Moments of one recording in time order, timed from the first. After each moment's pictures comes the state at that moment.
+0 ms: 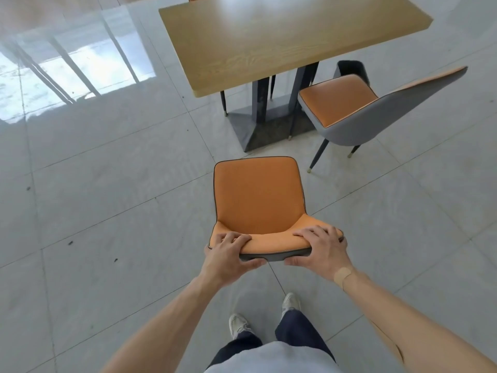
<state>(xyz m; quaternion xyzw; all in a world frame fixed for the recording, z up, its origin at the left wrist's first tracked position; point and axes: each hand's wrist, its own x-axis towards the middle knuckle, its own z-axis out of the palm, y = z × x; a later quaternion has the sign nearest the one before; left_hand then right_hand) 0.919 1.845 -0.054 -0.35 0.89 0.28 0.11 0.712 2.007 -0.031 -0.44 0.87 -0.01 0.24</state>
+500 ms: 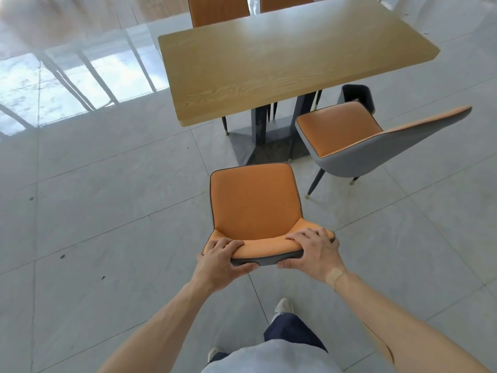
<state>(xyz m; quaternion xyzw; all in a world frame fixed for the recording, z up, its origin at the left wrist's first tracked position) 0.784 1.813 -0.053 -0.40 0.86 0.28 0.12 0.557 1.958 -0.035 -0.49 0.83 -0.02 0.25</state>
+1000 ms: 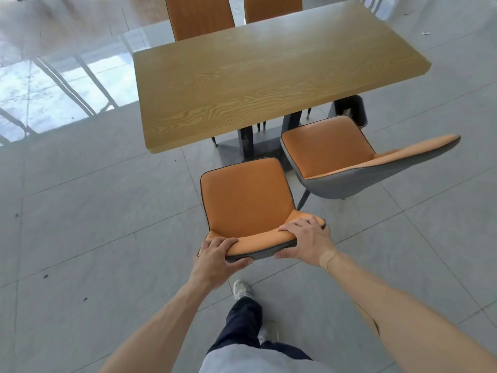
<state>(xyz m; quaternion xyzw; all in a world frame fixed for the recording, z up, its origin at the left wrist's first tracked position) 0.637 1.768 -0.050 -0.44 0.84 0.30 0.11 0.392 1.886 -0.034 -0.52 0.80 -0.02 0.29</state>
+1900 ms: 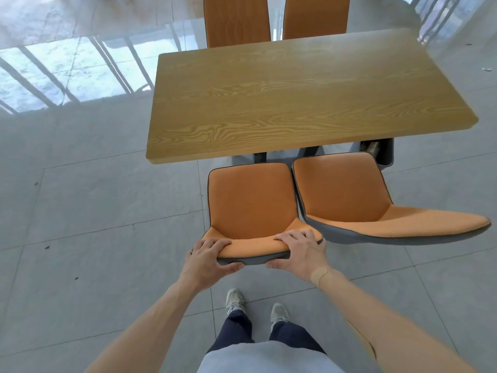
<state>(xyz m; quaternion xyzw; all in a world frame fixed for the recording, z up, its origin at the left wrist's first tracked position) 0.534 1.718 -0.050 -0.51 0.80 0.30 0.09 0.278 1.809 -0.036 -0.57 0.76 0.01 0.29</state>
